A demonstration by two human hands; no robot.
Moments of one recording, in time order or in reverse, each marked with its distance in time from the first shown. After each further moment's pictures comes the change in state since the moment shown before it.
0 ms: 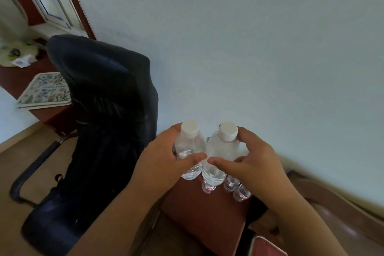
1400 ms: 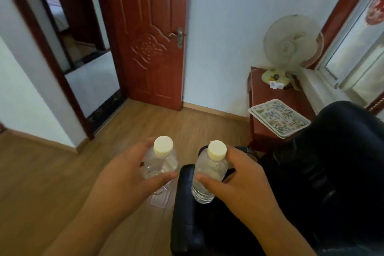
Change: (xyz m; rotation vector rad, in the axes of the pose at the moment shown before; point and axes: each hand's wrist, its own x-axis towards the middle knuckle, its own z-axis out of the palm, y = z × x) left_hand -0.324 -0.081 -0.285 0.340 0.939 -0.913; right_hand -0.025 -0.249 0.375 0.006 -0.953 -0.804
